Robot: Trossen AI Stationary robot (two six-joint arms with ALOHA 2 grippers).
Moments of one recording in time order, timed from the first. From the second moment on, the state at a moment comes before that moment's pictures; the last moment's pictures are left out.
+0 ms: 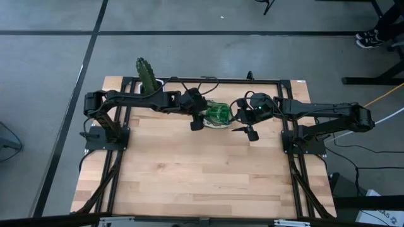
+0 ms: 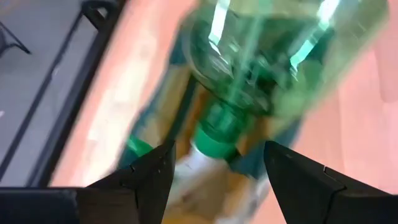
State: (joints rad) left arm 0.20 1.66 1.25 -0.36 -0.14 0.10; right arm -0.18 1.13 0.77 -0.30 -0.32 -0.38
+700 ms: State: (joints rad) left arm 0.05 1.62 1.25 -0.39 -0.27 0.09; right arm -0.18 1.13 0.77 -0.30 -0.32 -0.38
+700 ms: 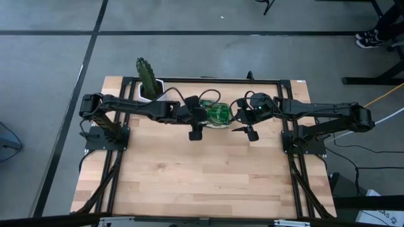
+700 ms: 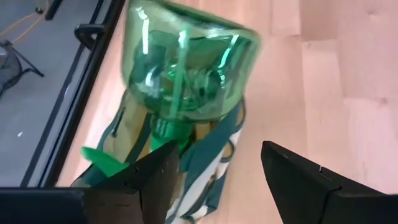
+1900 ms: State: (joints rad) left arm 0.04 1.62 1.25 -0.19 -0.27 0.18; right arm -0.18 1.13 0.77 -0.30 -0.32 -0.38
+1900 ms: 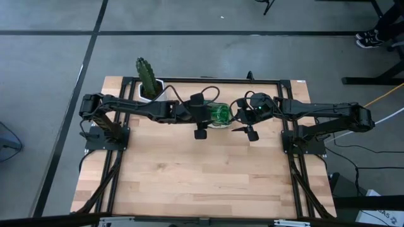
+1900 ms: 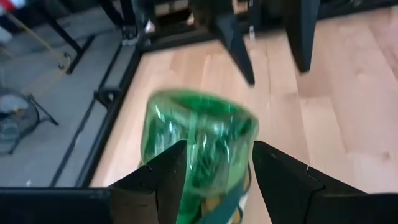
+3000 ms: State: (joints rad) left arm 0.17 1.73 1.25 -0.11 -0.17 0.26; right arm -0.18 1.13 0.77 -0.31 -0.32 -0.38
